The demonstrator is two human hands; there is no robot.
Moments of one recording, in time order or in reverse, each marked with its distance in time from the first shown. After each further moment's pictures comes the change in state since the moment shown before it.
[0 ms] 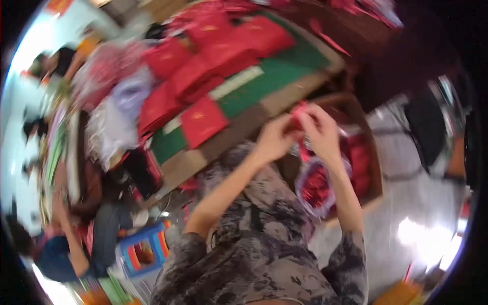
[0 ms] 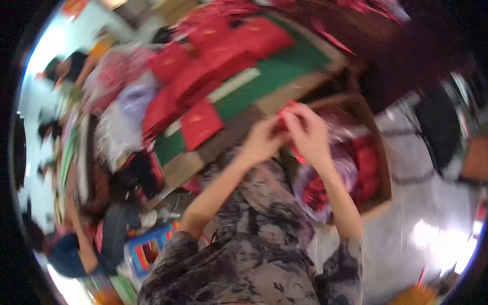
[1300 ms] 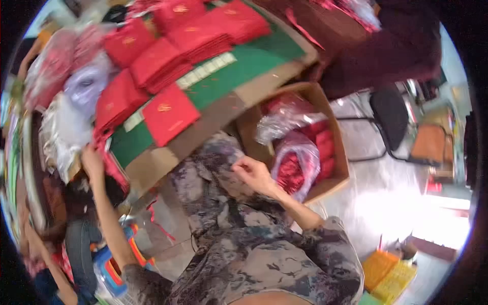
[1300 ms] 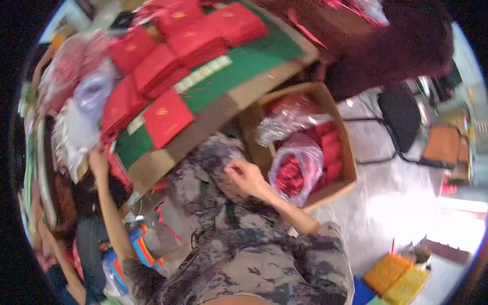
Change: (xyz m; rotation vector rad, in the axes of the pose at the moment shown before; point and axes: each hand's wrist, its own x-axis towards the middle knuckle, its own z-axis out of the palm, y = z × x) left_hand -0.217 -0.183 -0.393 1.190 0.406 -0.648; right_hand -0.120 0.072 0.091 -0.143 -0.305 0.341
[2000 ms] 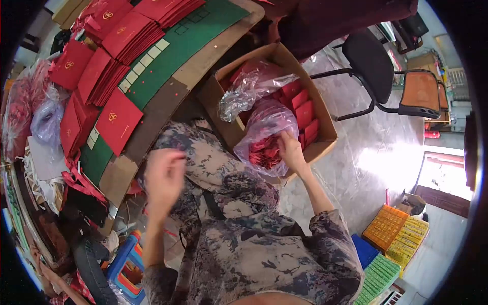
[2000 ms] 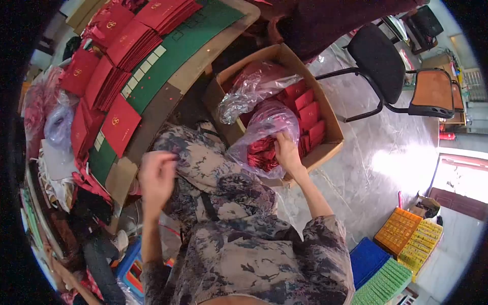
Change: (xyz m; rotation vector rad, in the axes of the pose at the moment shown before) left_hand -0.178 0.339 -0.077 -0.820 -0.237 0.635; right_hand -0.097 0.116 -0.149 -0.677 0.419 0.114
